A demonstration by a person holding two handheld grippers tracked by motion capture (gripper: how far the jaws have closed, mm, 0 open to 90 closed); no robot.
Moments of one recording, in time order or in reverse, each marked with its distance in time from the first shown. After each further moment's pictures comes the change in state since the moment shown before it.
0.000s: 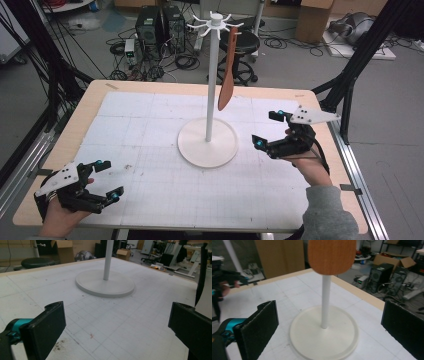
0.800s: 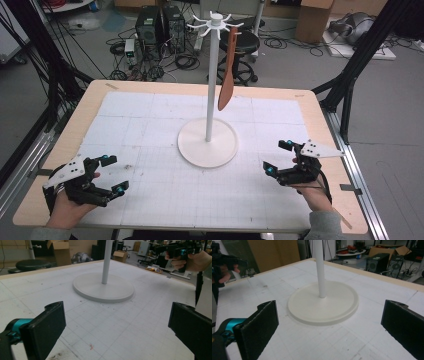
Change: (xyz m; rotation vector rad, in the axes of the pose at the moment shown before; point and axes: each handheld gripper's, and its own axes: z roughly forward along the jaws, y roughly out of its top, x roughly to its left) left arm 0.006 0.004 0.017 -0.005 -0.030 0.001; right arm -0.002 -0.097 -0.024 -0.017 -0.043 0.099
